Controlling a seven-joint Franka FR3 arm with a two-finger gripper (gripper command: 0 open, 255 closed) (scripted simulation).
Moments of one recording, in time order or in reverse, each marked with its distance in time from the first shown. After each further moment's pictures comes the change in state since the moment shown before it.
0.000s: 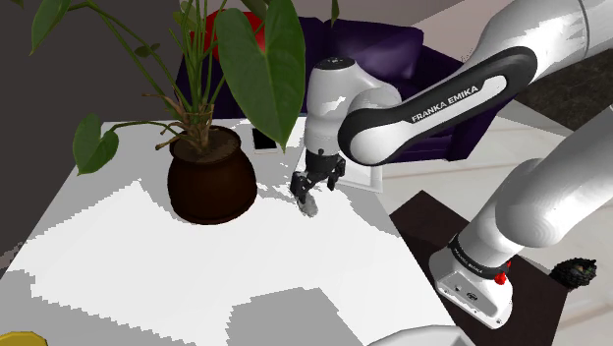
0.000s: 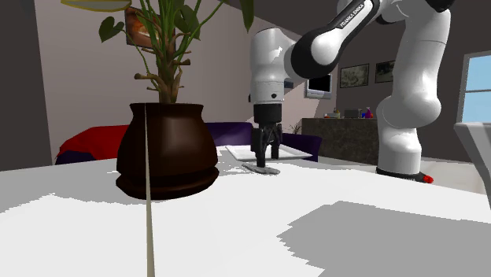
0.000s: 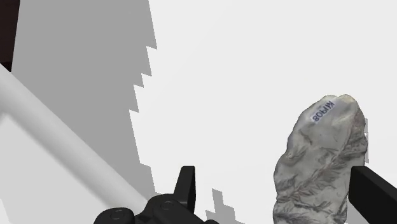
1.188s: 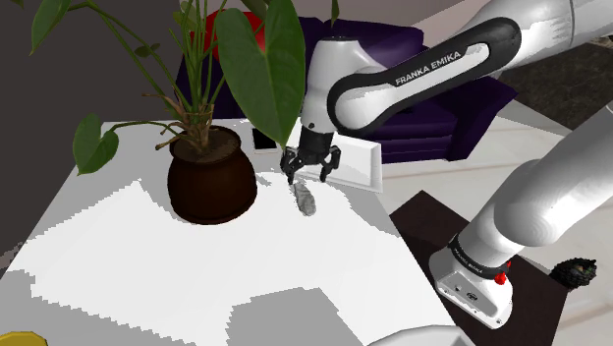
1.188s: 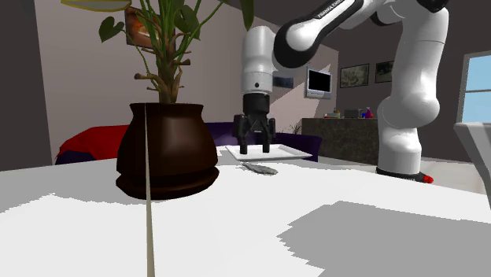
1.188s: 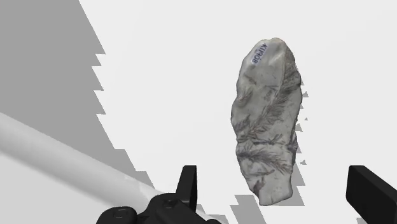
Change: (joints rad) arm -0.035 0.020 -0.053 0.071 0.153 0.003 0.096
